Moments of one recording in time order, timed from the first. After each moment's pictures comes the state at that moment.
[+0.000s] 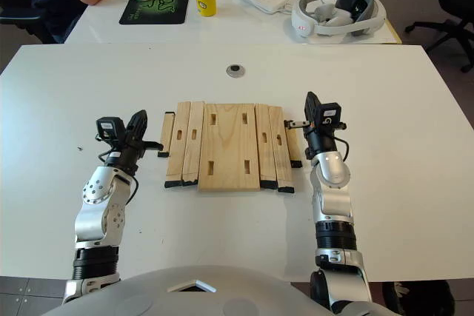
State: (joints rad) left arm 0.08 0.10 0.11 -0.18 -0.20 0.11 -0.17; right arm -0.15 -0.17 -0.13 0.17 0.13 -0.16 0.21
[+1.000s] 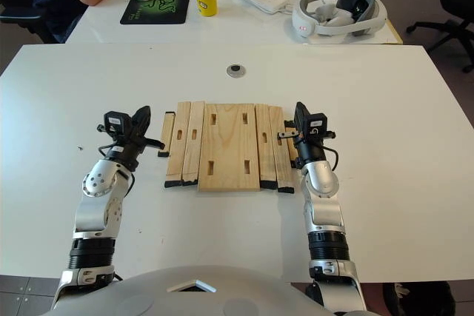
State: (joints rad) left arm 0.00 0.19 0.08 -0.05 -0.14 0.05 -0.26; right arm -0.05 -0.11 -0.07 0.13 0.05 -0.19 0.14
